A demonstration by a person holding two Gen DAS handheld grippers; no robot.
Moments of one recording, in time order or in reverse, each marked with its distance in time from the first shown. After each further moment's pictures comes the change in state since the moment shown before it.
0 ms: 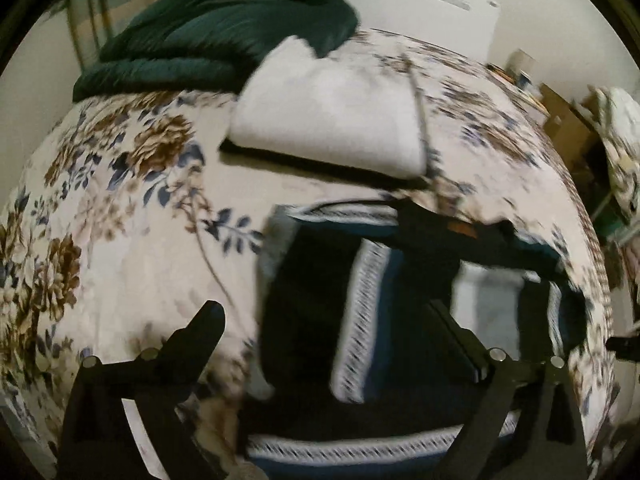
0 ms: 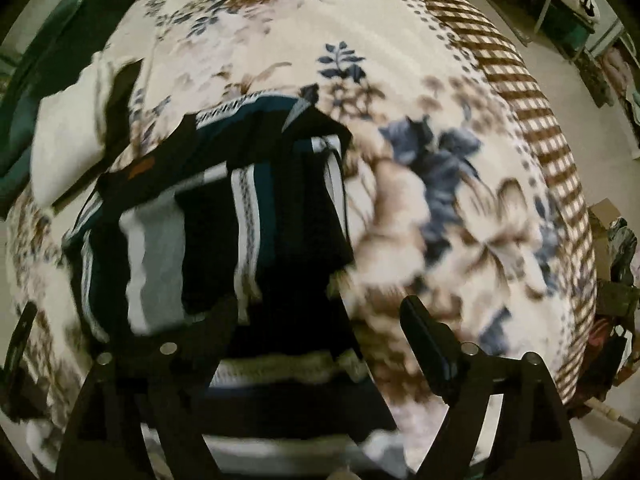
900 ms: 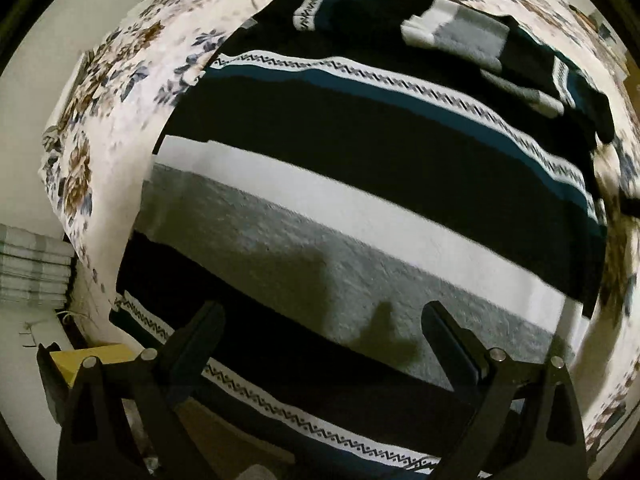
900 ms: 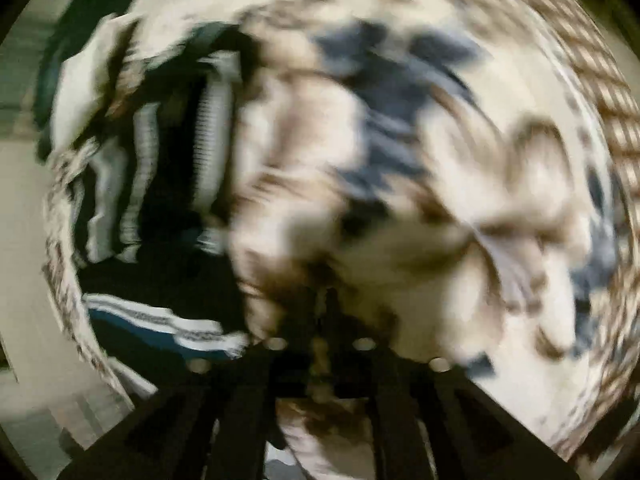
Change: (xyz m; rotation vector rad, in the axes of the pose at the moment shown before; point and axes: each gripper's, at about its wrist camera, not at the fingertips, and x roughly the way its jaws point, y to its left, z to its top) left arm -0.029 -0.153 -0.260 -0.249 0.326 0.316; right arm 0.082 -0.115 -0.001 -0.179 0.142 0.254
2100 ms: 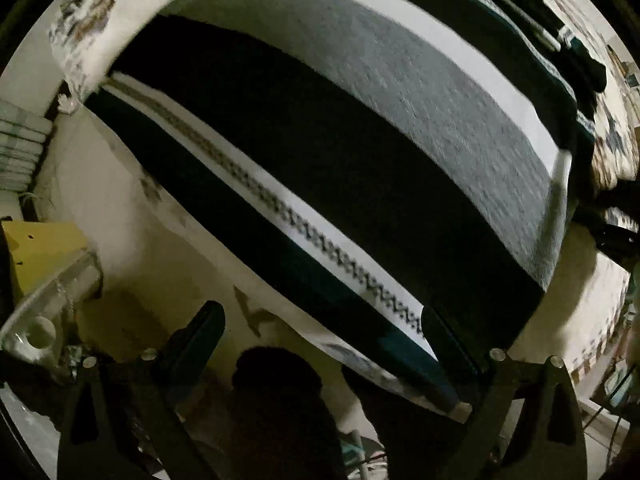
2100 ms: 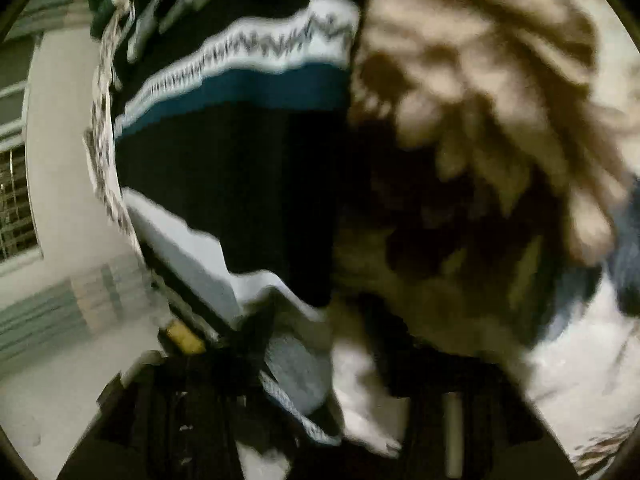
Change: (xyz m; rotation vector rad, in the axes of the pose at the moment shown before) left arm 0.012 0.017 -0.126 -0.247 0.204 -0.139; right arm 0.063 0.015 -0.133 -0.161 0.342 0.201
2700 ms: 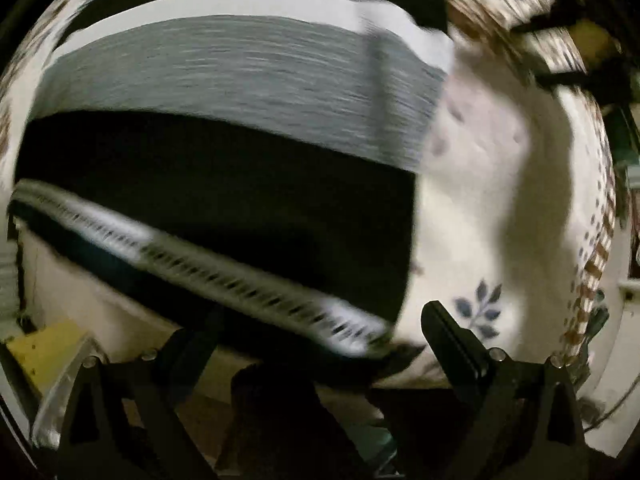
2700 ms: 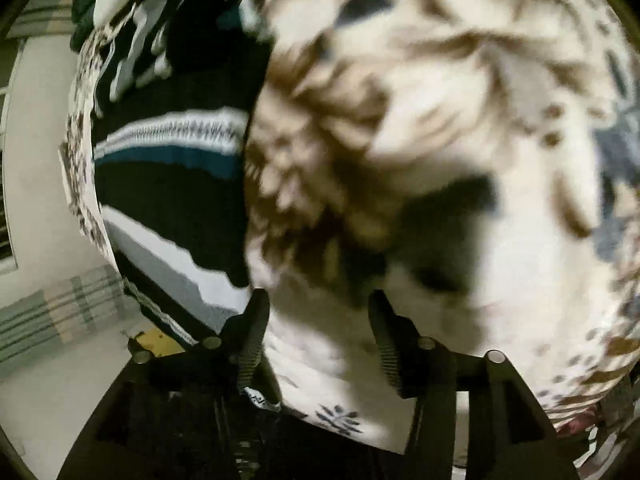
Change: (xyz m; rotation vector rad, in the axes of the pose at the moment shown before) left arm 0.037 -0.122 -0.061 0.435 0.005 -0.036; right arm -0.096 -0.056 0.010 0.005 -0.021 -0.144
